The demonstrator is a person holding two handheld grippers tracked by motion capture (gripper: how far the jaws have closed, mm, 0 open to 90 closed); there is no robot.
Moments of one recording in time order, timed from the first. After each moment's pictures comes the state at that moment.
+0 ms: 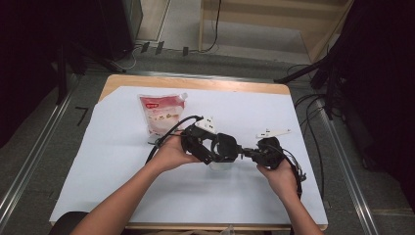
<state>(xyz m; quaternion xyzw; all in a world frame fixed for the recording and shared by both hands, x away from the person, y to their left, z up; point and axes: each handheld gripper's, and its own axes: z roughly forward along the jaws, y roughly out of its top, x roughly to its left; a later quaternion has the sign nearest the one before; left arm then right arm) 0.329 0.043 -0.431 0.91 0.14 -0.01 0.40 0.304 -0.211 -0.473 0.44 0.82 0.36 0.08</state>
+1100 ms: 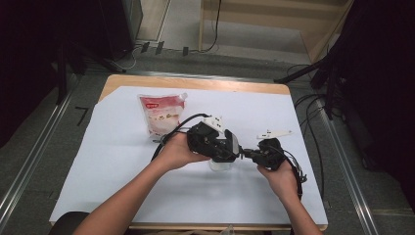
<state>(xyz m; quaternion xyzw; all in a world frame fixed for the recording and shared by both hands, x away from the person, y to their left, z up) 0.322 0.024 -0.405 0.91 0.12 -0.05 0.39 0.301 -0.213 -0.474 0.45 0.81 0.37 0.07</state>
